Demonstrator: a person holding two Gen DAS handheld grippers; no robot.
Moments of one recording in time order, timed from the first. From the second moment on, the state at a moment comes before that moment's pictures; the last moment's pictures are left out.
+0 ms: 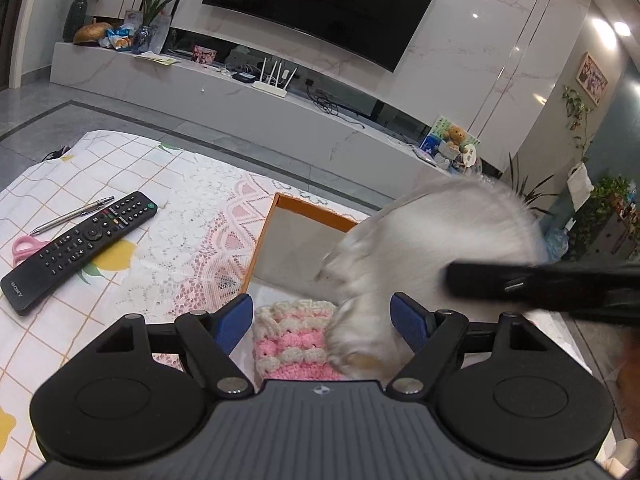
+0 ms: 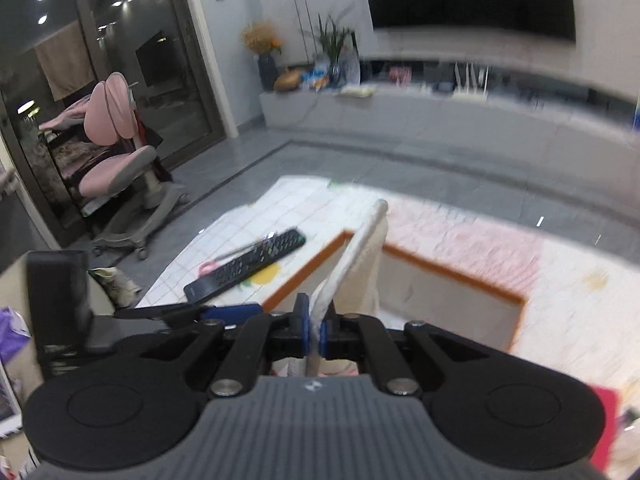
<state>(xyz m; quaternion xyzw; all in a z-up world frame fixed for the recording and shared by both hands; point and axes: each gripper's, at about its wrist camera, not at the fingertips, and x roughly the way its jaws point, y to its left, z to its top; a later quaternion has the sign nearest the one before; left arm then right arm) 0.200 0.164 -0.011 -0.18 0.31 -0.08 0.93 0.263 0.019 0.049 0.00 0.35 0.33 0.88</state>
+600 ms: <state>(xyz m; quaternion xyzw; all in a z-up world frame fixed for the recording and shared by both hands) 0.202 0.168 -0.015 -0.18 0.31 -0.09 0.93 0.304 0.063 -0.046 -0.30 0.43 0.17 0.84</state>
